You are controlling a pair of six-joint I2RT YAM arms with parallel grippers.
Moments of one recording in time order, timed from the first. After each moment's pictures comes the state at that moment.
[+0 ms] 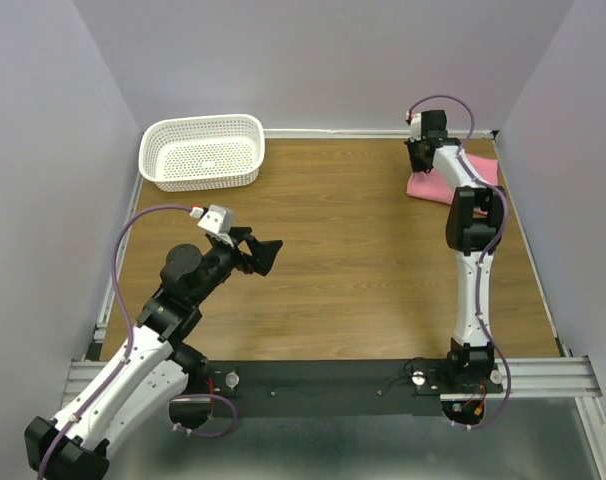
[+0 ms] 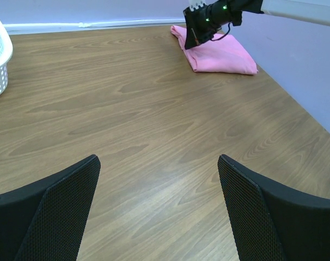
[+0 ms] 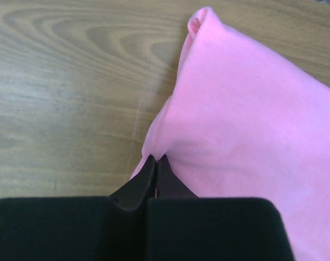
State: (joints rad) left arm -0.52 0.61 0.51 0.06 0.10 -0.31; right arm 0.05 2.49 2.16 -0.51 0.05 -0.26
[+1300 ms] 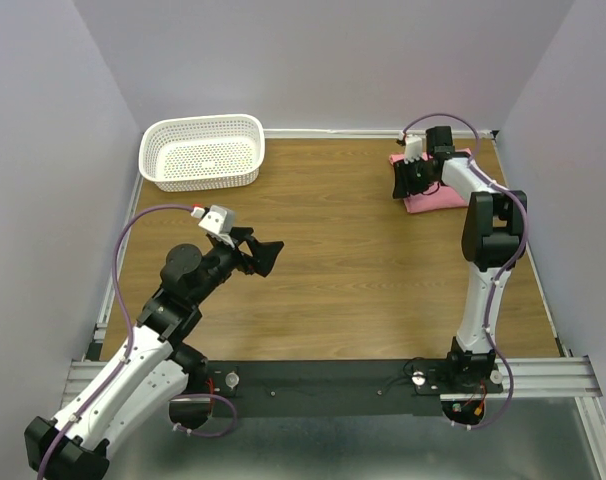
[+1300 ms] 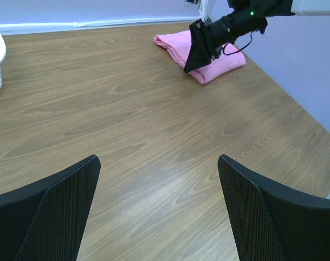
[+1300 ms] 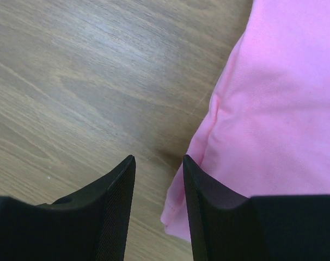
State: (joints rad) left arm -0.52 0.62 0.51 0.07 0.12 -0.31; right arm 0.05 2.19 1.71 -0.53 -0.39 -0.30
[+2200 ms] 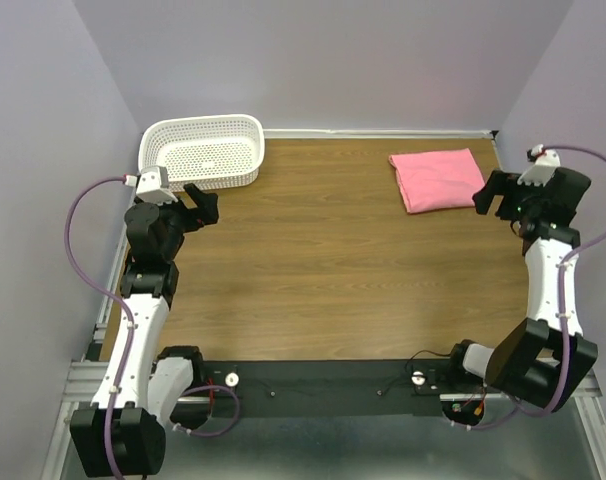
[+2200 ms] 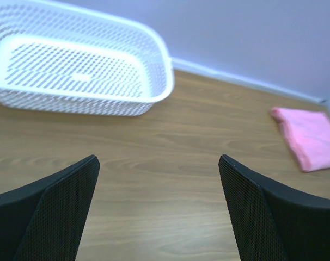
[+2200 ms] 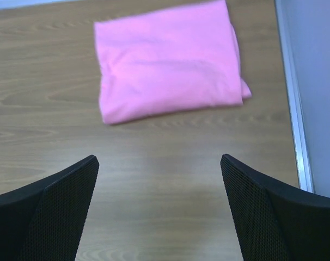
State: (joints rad) left arm -0.01 0.81 0.67 0.07 0.16 -0.38; right arm -0.43 1.24 1.07 -0.30 -0.48 -0.11
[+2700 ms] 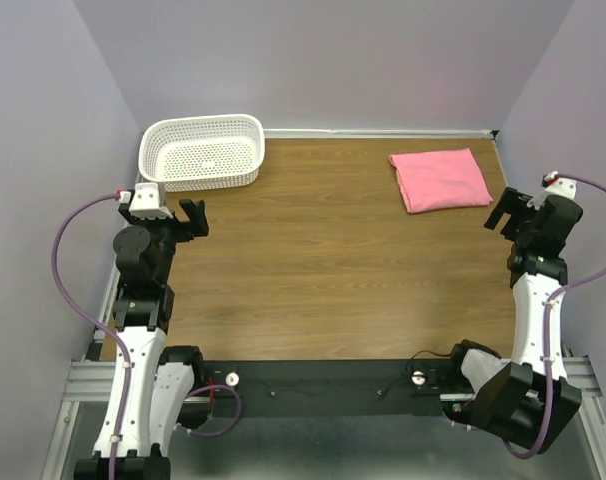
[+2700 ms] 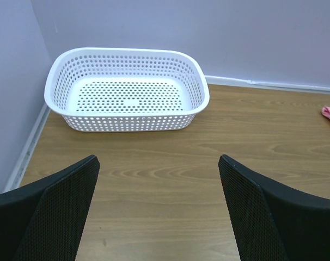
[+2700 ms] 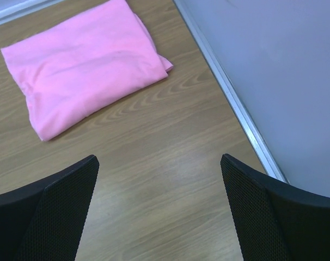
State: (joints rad) left arm 0.02 0.64 0.66 -0.04 0.06 -0.14; right arm -0.43 0.98 0.79 -0.21 -0.07 0.04
